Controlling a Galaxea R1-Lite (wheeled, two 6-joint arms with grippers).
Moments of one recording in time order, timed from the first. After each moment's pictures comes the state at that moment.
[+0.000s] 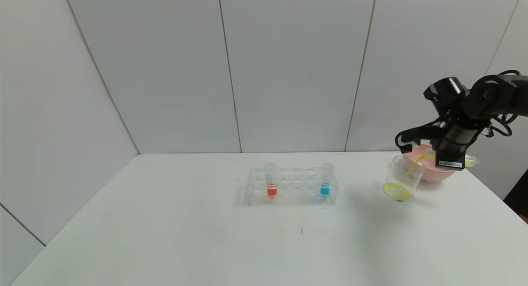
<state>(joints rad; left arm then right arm) 0.00 0.00 0.00 0.00 0.00 0.00 0.03 2.19 -2.00 0.84 -0.41 -1.18</state>
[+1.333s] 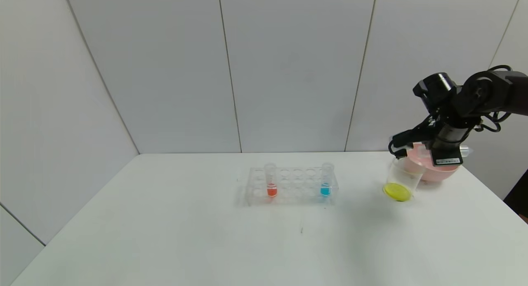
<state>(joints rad) 0.00 0.00 0.00 0.00 0.00 0.00 0.08 2.17 -2.00 0.83 -0.46 -1.36</state>
